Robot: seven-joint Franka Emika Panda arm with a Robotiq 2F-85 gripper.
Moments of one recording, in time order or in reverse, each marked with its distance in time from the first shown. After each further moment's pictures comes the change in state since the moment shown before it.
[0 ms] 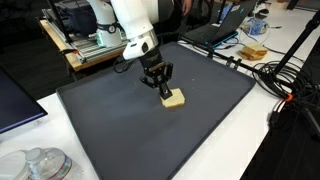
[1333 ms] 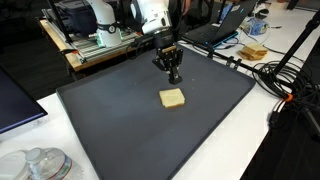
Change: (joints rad) arm 0.392 -0.118 -0.258 -0.189 -0.201 0.268 0.248
